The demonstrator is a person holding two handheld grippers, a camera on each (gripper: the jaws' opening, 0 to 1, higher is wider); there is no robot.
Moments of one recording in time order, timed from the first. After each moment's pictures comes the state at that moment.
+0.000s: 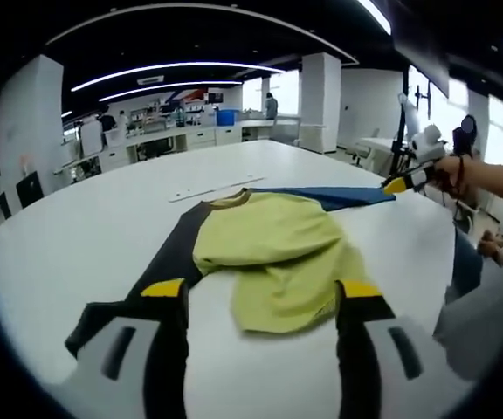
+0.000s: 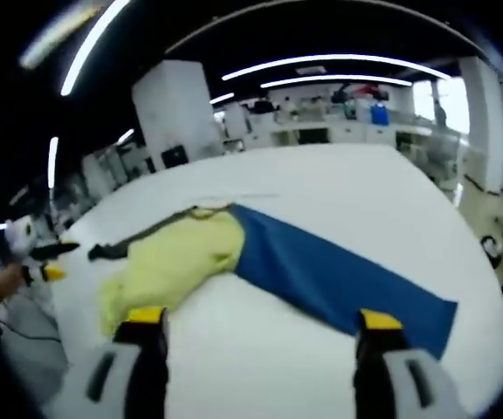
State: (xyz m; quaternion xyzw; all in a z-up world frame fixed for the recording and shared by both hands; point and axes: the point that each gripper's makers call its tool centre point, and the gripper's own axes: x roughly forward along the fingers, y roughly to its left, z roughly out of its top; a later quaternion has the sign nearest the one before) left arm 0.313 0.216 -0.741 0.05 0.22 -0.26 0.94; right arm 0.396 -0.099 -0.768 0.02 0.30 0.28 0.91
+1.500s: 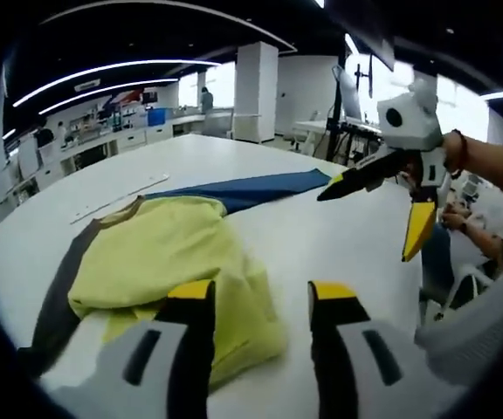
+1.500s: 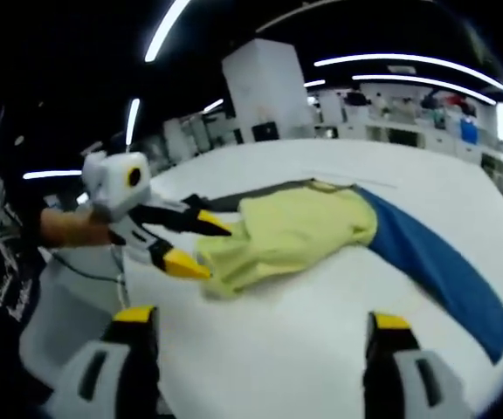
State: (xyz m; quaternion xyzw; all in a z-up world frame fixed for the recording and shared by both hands) left arm 0.320 0.065 -0.785 0.09 0.23 -0.39 0.89; right arm 0.302 -0.022 -0.780 -0.02 0.31 0.45 0.84
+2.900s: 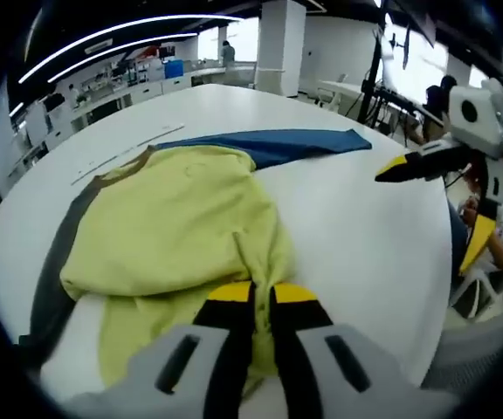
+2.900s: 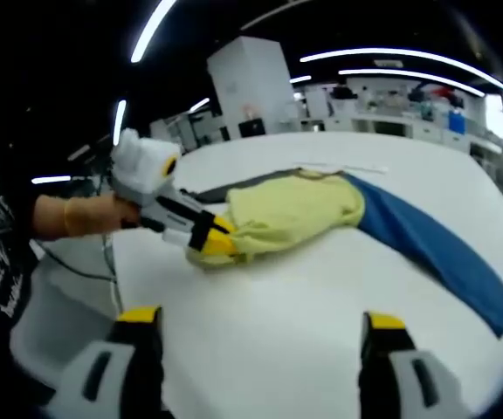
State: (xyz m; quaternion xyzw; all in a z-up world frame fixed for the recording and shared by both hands) left arm 0.349 0.088 -0.818 0.09 0.35 -0.33 0.87; right arm 0.294 -0.032 -0.792 -0.02 0.32 0.42 0.85
